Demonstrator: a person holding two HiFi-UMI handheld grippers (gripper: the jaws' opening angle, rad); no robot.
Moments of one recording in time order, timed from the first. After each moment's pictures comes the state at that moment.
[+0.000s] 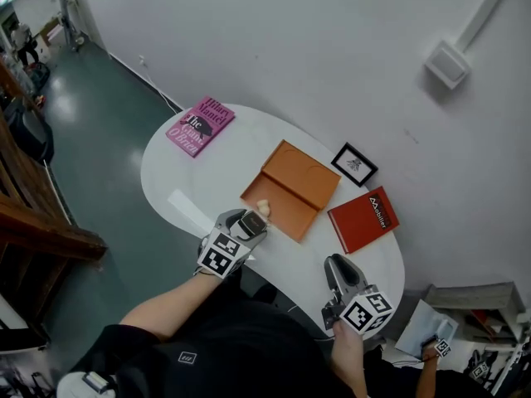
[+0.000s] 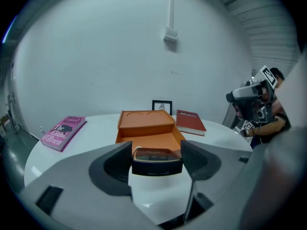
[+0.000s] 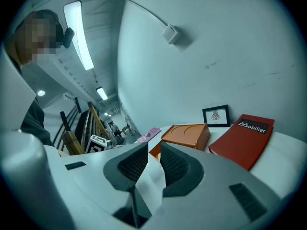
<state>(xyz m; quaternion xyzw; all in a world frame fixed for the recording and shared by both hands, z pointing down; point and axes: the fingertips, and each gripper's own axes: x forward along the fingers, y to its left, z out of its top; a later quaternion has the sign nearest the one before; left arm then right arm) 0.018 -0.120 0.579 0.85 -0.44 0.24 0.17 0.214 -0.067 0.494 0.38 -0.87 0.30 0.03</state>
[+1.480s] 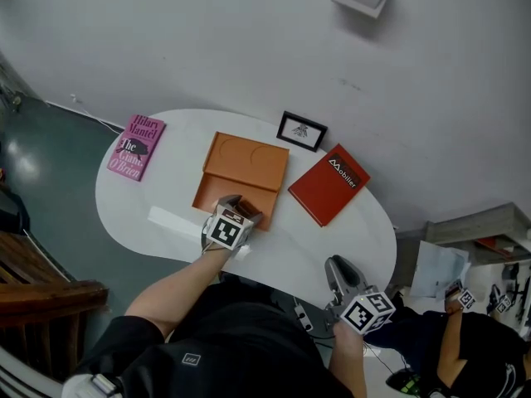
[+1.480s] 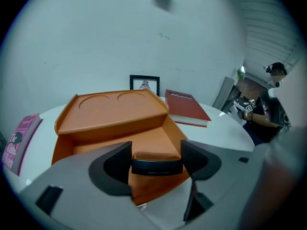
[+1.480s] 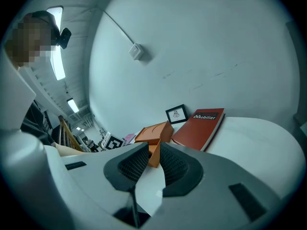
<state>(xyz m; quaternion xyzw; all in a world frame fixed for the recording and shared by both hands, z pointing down) 0.127 -0.195 0.664 0.86 -0.32 0.35 0.21 0.310 -0.028 0.531 0.53 -0.77 0.35 -0.01</state>
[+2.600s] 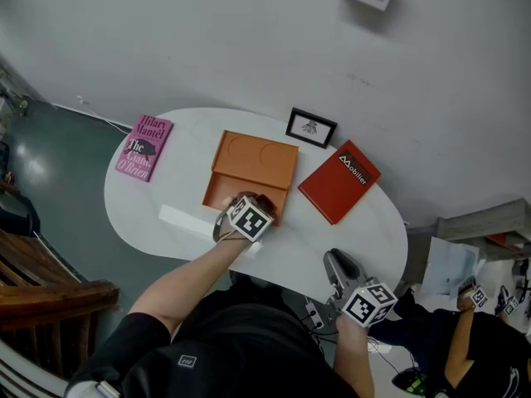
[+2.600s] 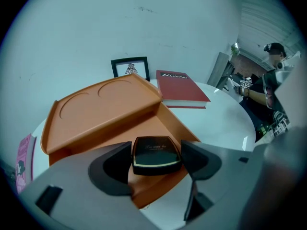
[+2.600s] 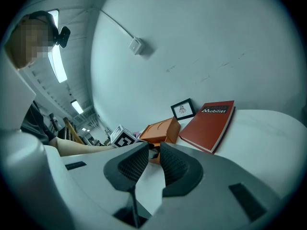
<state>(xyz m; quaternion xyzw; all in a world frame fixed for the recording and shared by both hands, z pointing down) 0.145 -0.195 0.685 0.83 -0.25 0.46 0.17 0.282 -0.046 0.542 0.50 -0.79 0.37 -0.02</state>
